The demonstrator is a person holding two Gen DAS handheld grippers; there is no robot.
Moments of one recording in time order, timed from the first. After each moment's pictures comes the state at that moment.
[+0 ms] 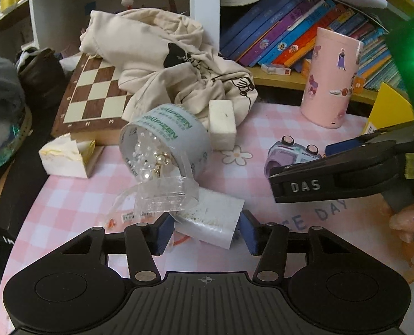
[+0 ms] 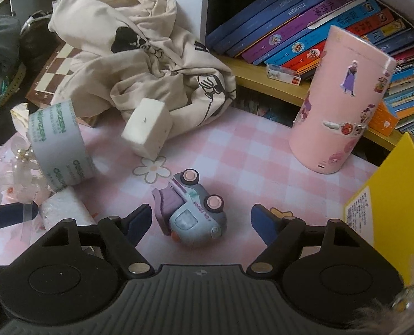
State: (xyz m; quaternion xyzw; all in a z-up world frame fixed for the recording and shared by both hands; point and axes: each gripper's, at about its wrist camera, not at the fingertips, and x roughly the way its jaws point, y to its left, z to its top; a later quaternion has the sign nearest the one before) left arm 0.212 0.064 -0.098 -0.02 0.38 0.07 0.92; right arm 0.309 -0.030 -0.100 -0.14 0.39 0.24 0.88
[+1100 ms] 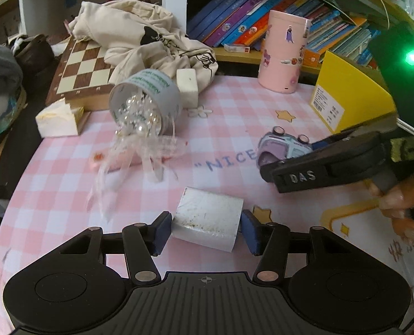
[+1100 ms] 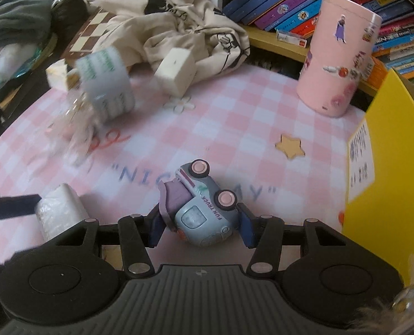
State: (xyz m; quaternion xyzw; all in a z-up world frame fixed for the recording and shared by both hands) left arm 0.133 0.049 -0.096 -0.03 0.40 0.00 0.91; right arm 0.238 -0.067 -0.105 -0.14 0.43 0.27 0.85
